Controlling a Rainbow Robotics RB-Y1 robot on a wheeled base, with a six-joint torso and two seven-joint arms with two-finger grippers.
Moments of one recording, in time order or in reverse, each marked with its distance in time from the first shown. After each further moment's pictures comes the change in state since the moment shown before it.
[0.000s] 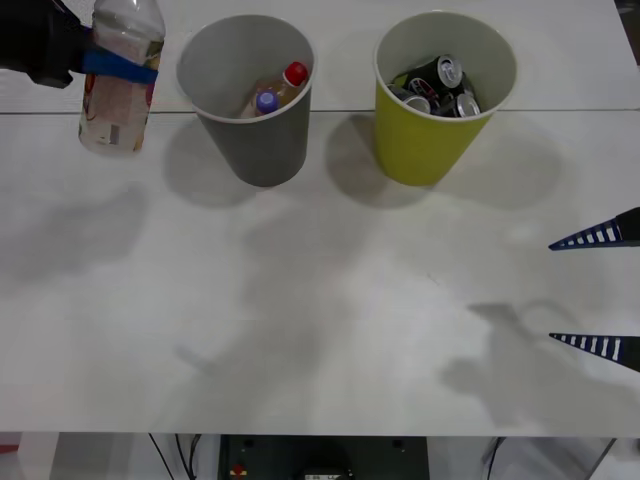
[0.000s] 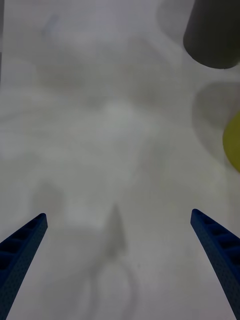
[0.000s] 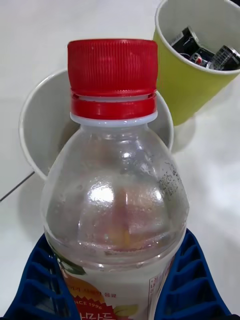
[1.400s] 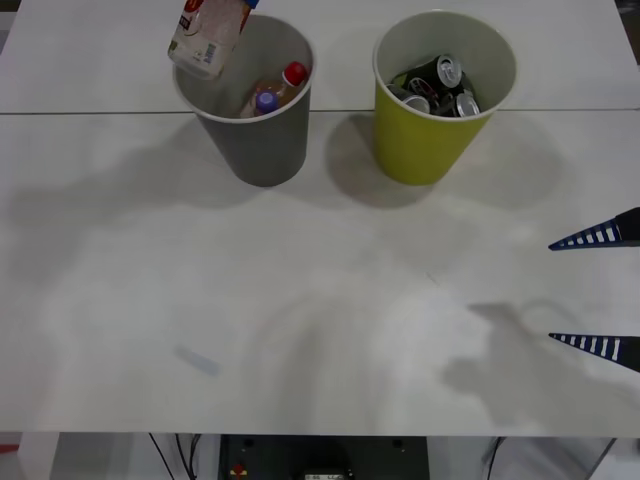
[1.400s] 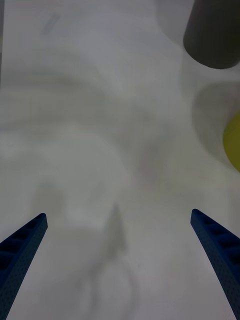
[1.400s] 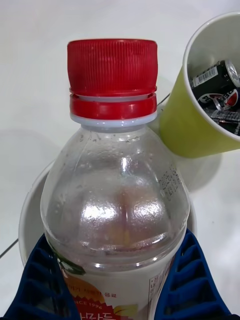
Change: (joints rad) right arm 0.000 0.000 0.000 0.000 0.000 0.000 0.000; left arm -0.574 -0.275 -0.274 0.567 -0.377 0.000 0.016
